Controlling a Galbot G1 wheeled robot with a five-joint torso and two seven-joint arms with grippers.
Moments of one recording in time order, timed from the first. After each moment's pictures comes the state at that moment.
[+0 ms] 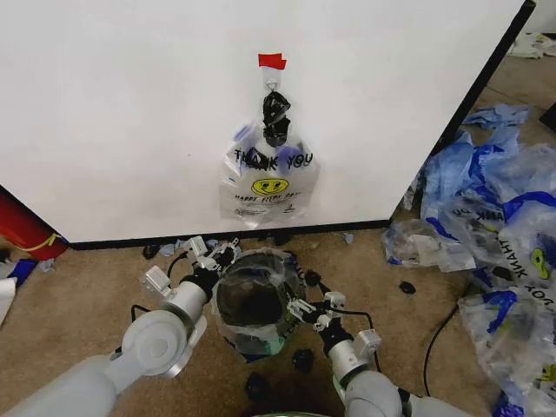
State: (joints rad) left arm 0.99 -0.67 0.07 -2.13 -1.51 -0.26 -0.35; right arm -1.00 0.84 -0.43 1.94 0.81 0.50 0.35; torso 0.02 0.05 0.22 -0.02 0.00
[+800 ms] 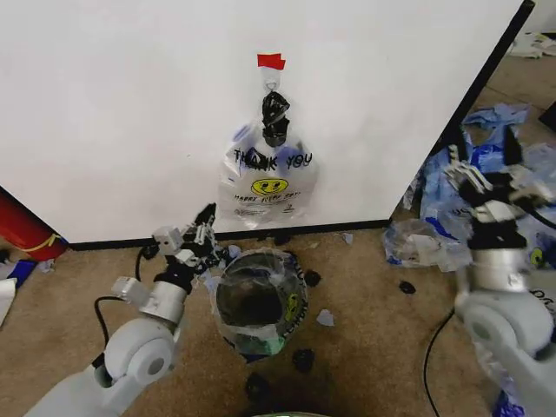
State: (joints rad) left arm 1.28 -0.85 -0.29 -2.20 -0.87 -0.26 -0.27; right arm -1.44 0.87 0.65 2.25 0.68 0.56 0.25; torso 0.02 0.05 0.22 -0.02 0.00
